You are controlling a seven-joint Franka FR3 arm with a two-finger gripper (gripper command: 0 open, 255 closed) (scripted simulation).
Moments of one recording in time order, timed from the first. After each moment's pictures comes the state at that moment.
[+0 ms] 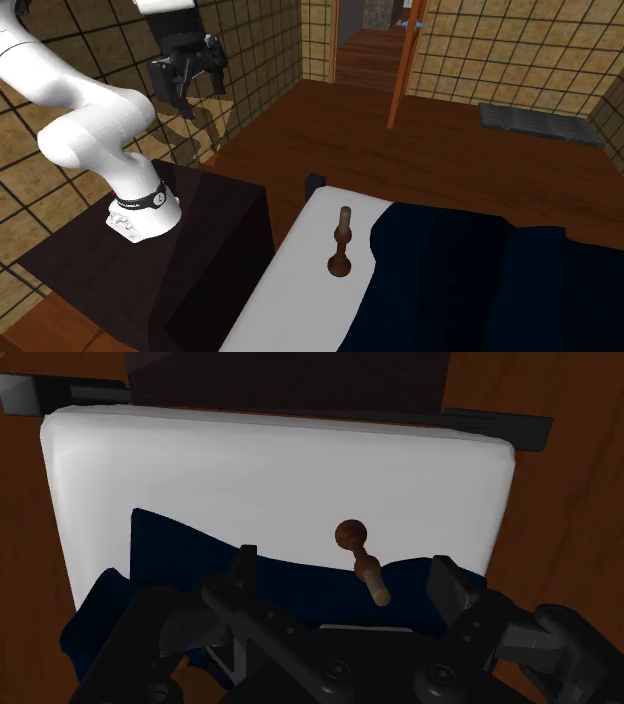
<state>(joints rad) 0.02 -0.82 -0.03 -2.39 0.05 1.60 0.04</state>
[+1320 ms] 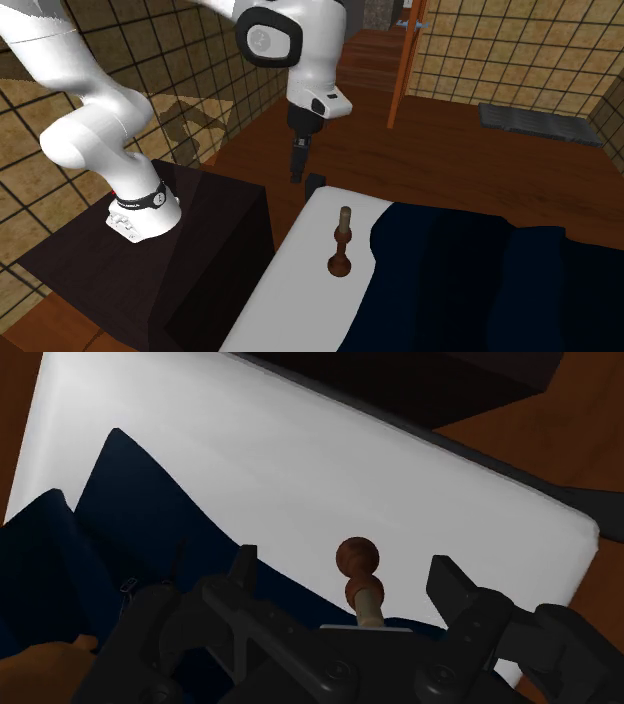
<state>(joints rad) 0.11 -0.14 0.12 -2.23 -0.10 1.95 -0.02</state>
